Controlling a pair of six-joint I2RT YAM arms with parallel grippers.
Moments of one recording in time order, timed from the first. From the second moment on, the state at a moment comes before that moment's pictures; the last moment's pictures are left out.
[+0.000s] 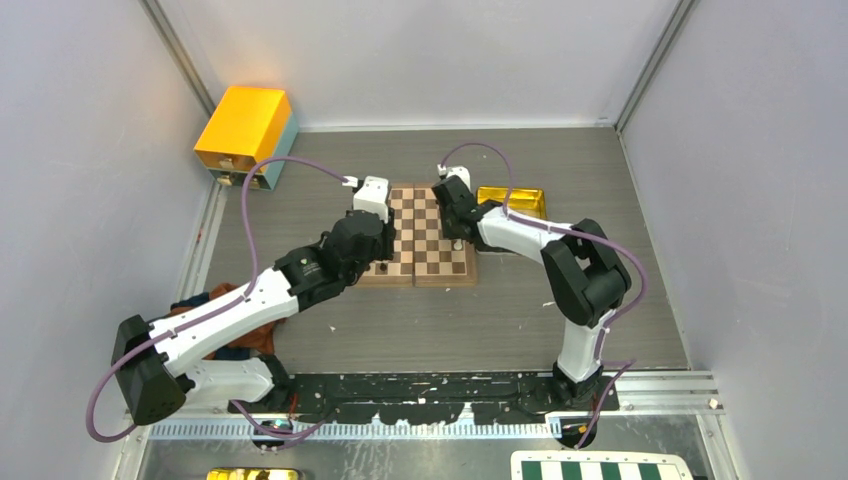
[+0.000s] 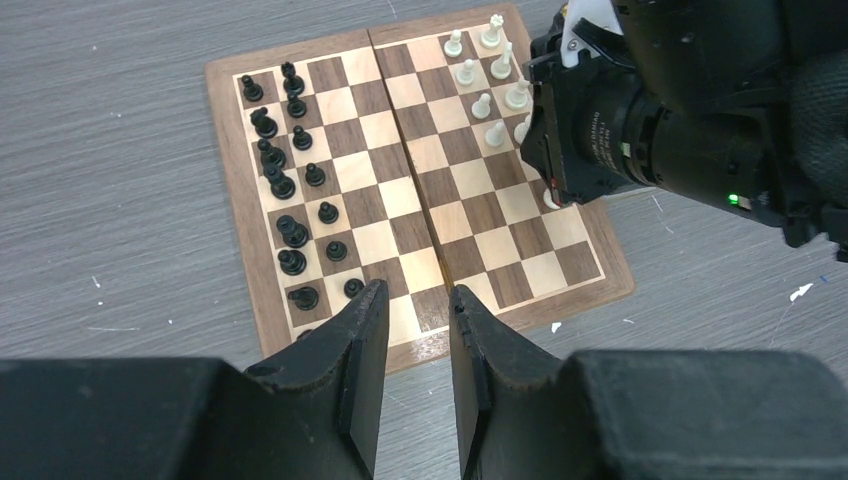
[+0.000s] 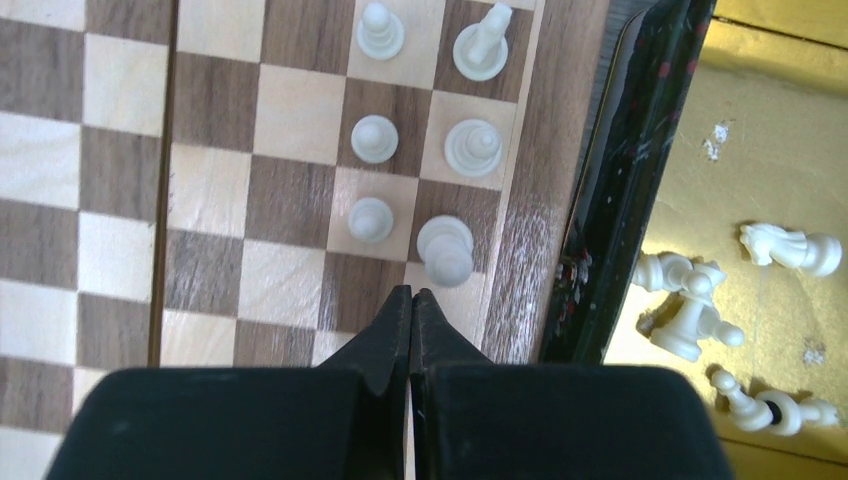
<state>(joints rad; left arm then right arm) -0.92 1.18 0.98 -0.27 -0.52 -0.37 0.62 1.85 1.21 -0.23 0.31 0.35</state>
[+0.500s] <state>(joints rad) -0.92 1.18 1.03 -0.27 -0.51 -0.33 0.64 1.48 1.29 -0.47 0.37 0.33</state>
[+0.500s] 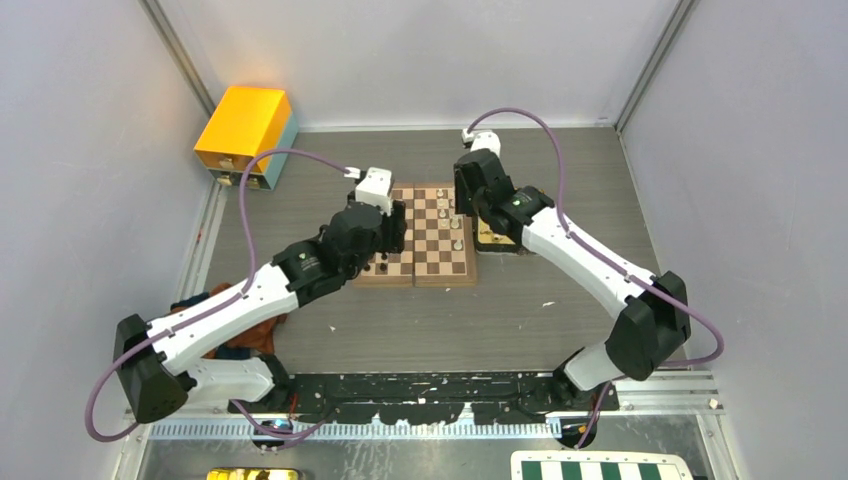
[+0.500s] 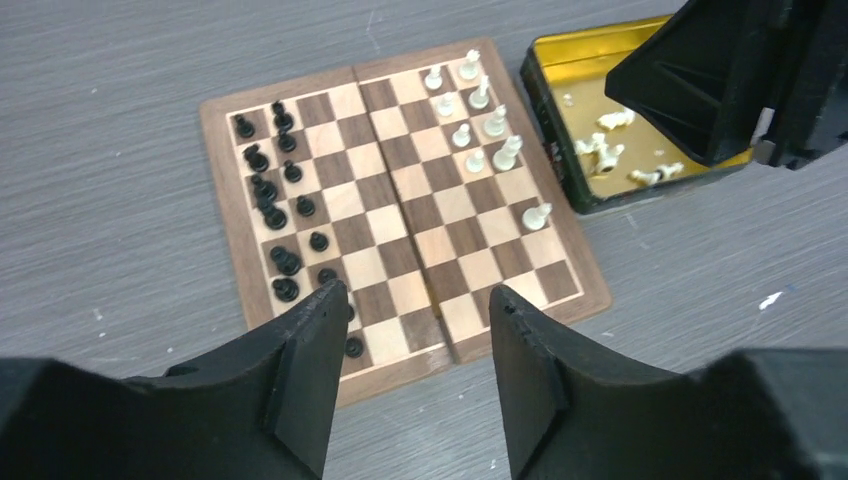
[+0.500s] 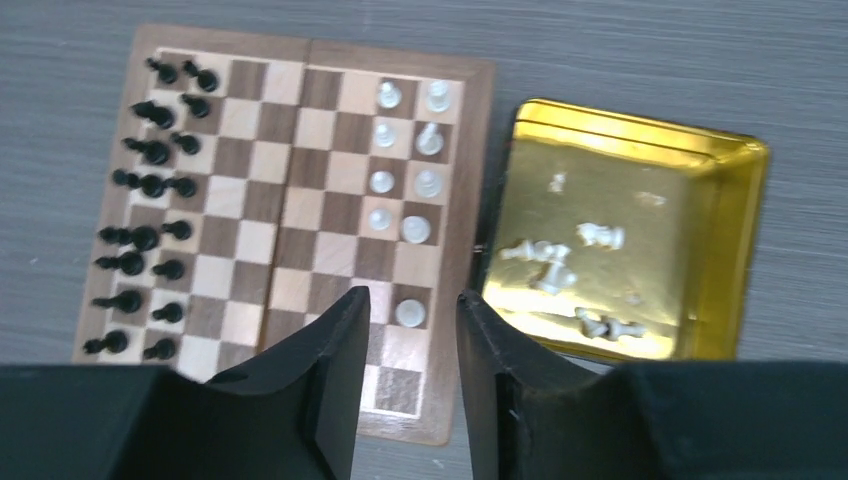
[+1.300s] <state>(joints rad) -0.76 1.27 1.13 -0.37 -0.19 -0.29 0.40 1.78 1.32 -0.56 0.32 0.38</state>
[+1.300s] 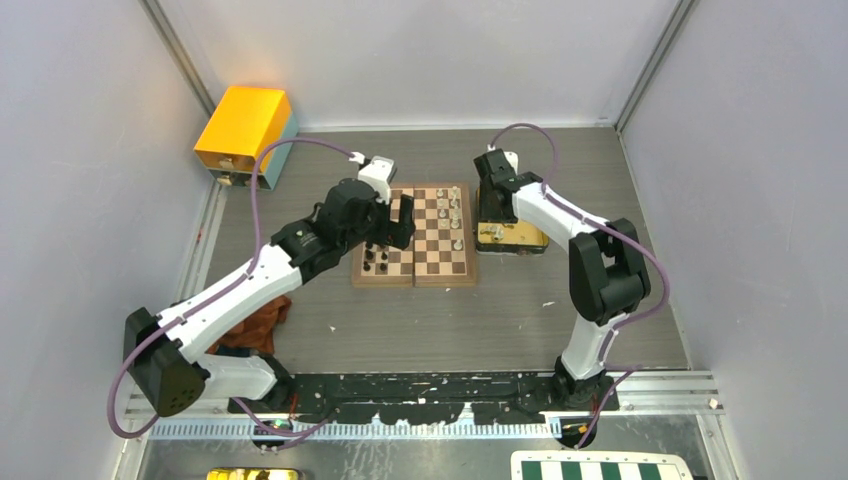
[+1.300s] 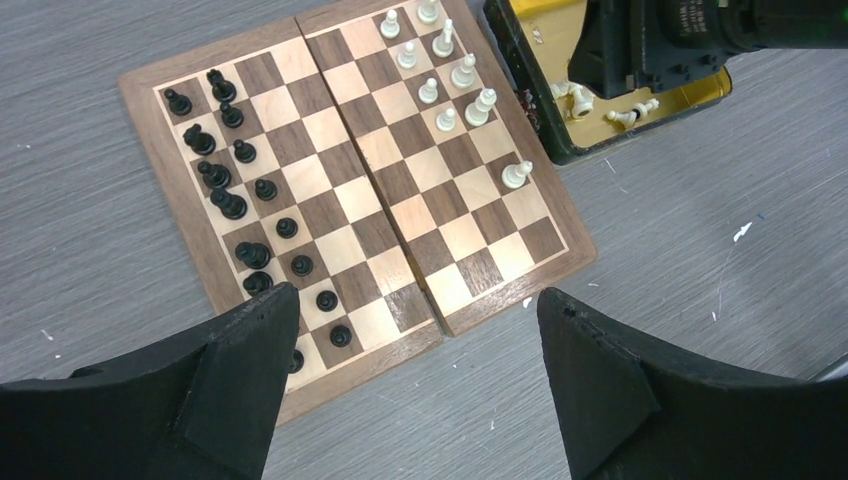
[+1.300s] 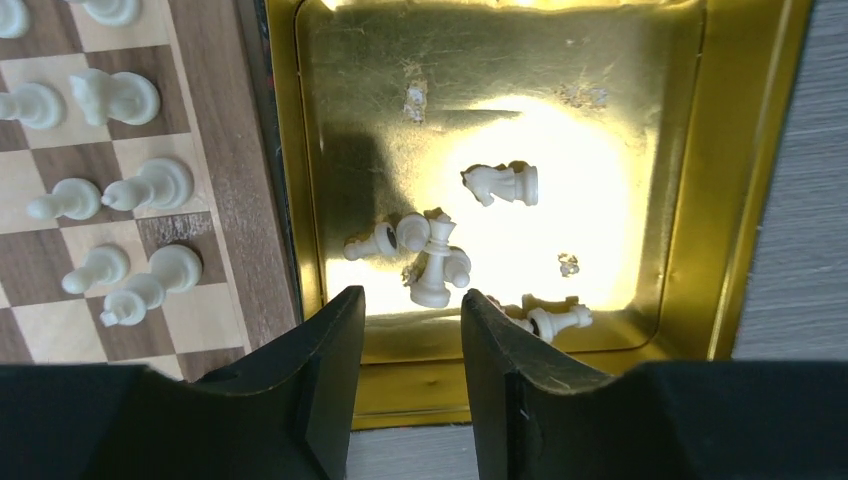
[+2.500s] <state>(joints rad) -0.68 1.31 1.12 -0.35 -0.11 -0.29 0.34 1.92 1.33 -0.49 0.22 0.41</state>
